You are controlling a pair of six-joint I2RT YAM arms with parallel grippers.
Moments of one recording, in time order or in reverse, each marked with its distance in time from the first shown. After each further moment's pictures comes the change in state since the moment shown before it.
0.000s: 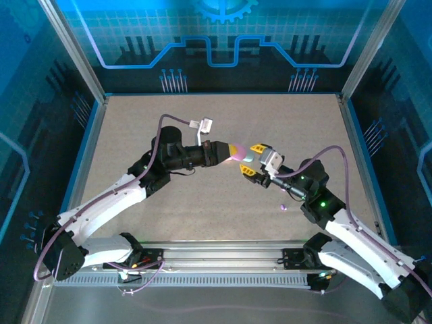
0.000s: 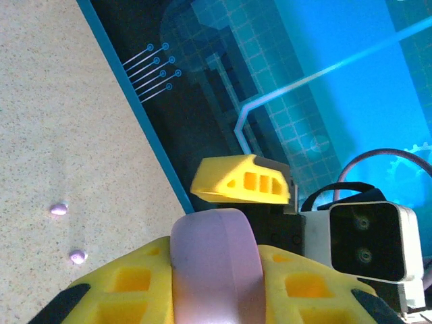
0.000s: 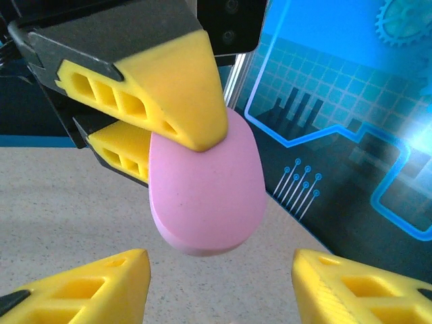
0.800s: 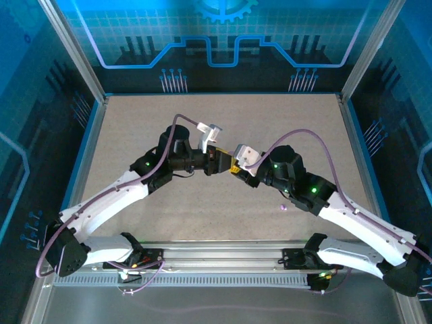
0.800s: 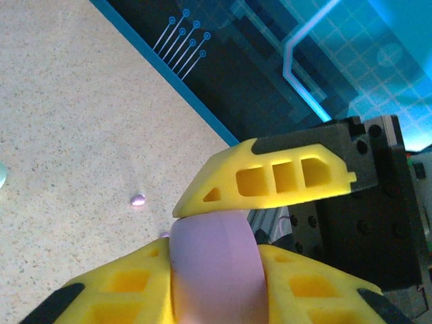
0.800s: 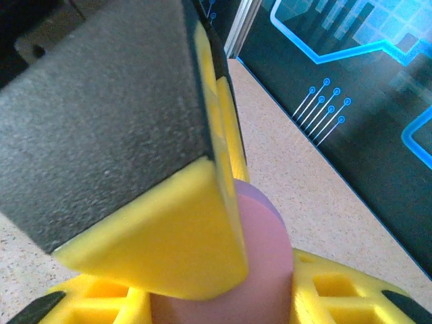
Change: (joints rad) left arm -0.009 0.035 0.053 -0.212 0.005 0.466; right arm 0.218 0.185 0.315 -0.471 0.306 -0.071
